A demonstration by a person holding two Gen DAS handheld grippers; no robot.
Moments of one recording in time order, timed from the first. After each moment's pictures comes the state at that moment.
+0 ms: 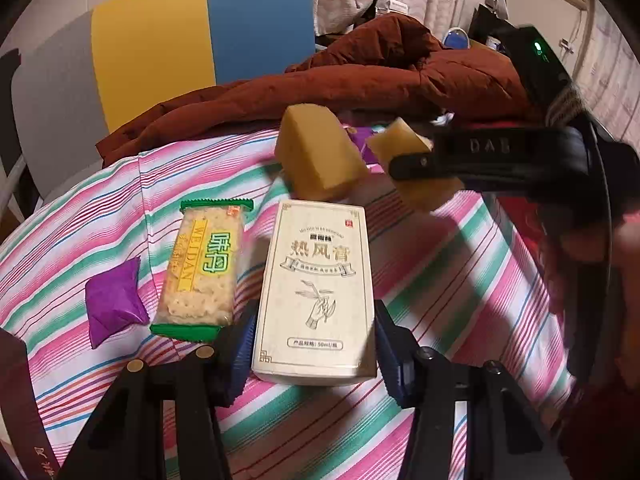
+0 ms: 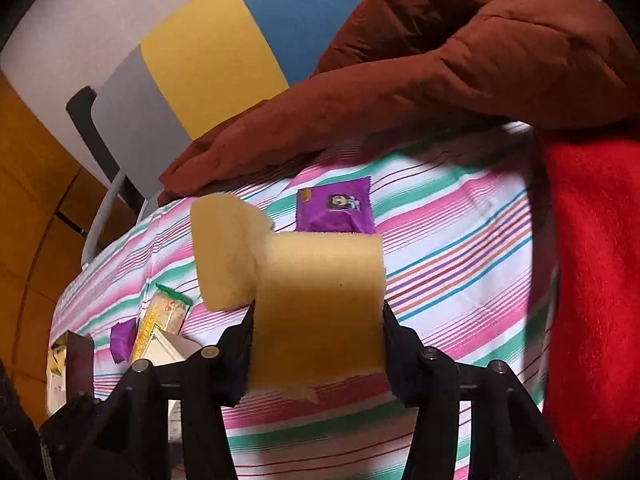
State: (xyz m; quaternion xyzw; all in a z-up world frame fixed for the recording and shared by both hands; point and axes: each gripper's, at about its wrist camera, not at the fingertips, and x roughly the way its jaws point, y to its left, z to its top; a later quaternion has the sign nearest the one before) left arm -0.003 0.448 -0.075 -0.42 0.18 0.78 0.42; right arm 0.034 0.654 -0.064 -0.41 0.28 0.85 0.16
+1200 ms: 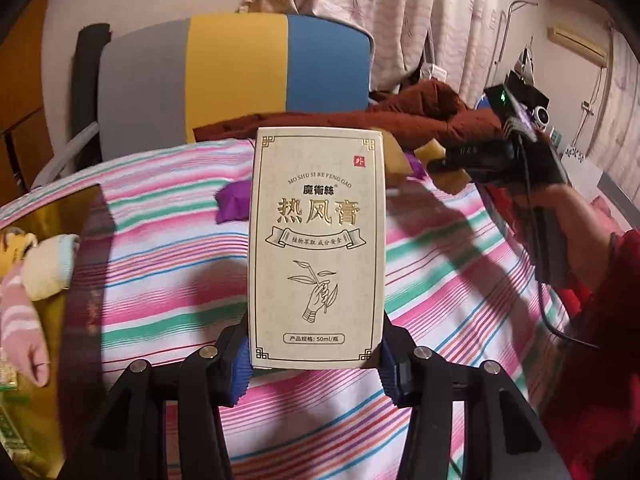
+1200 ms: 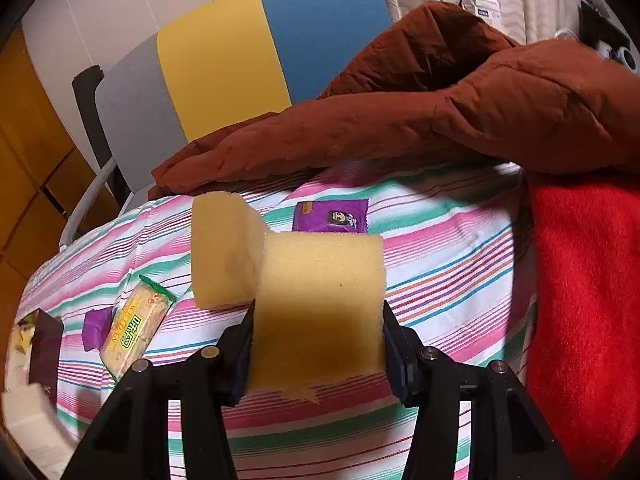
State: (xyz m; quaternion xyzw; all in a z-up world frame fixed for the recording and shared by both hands) left arm 0.048 0.288 -0.061 -0.36 0.08 0.85 0.37; right arm 0.036 0.637 -0.056 -0.39 0.19 0.88 0.20
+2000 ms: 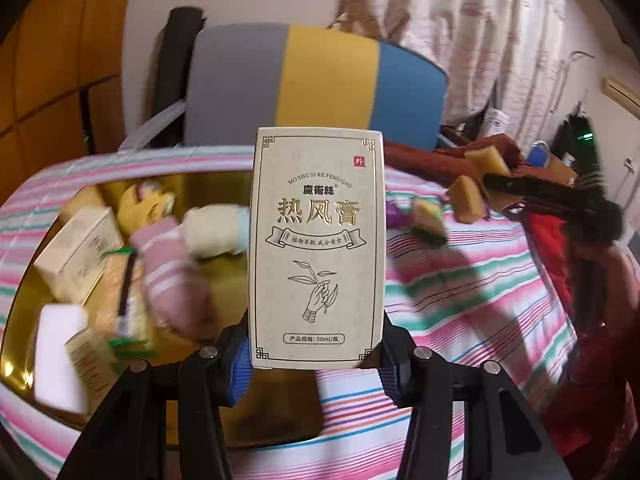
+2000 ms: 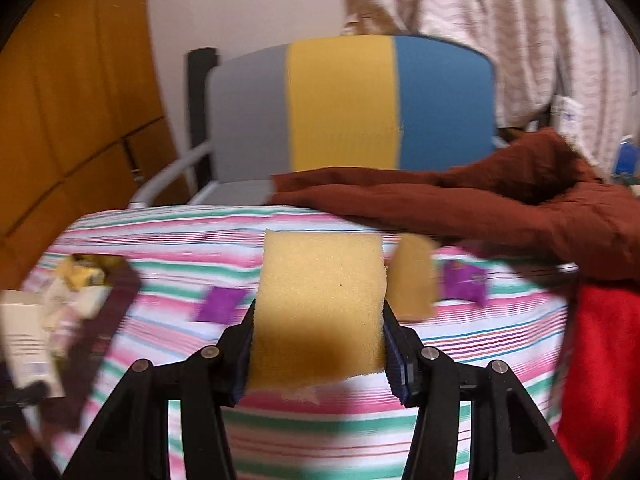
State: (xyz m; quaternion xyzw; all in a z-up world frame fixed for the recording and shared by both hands) left arm 0.021 0.149 -0.033 -0.38 0.02 0.88 0.27; right arm 0.035 0.473 0.015 -0.33 0.09 0.94 0.04
